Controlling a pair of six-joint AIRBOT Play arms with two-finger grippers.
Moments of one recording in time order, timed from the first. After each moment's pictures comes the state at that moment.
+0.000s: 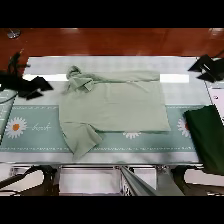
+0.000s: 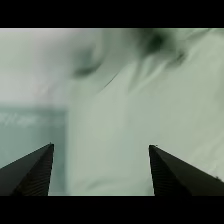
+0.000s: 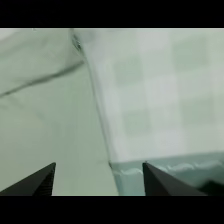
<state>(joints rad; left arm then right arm) 0.29 -1.28 1.10 1.11 -1.24 -1.45 -0.39 -1.45 1.48 -1.13 1.34 1.52</state>
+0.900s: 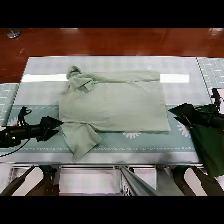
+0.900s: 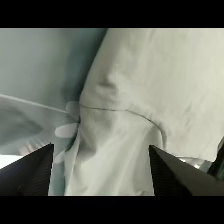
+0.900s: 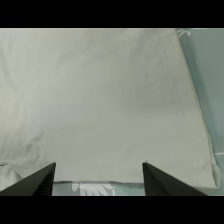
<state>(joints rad) 0.57 -1.02 0.32 0.66 -1.13 -1.08 -0.48 -0.84 0.53 -0.72 1.18 1.29</state>
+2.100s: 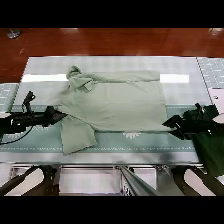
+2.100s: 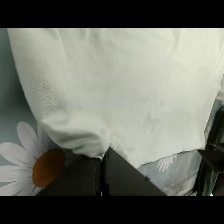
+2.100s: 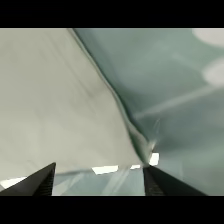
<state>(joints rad) 0.40 -1.13 0.48 0.52 -1.11 -0.96 -0.35 -1.04 0.47 -0.93 1.08 1.51</state>
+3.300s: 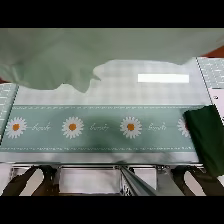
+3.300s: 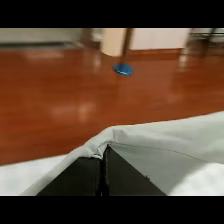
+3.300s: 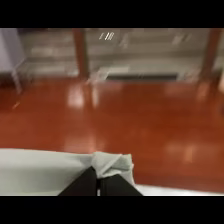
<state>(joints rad) 0.39 -0.88 2.05 0.85 -1.40 -1.39 -0.18 -0.80 2.00 -1.20 1.29 1.54</state>
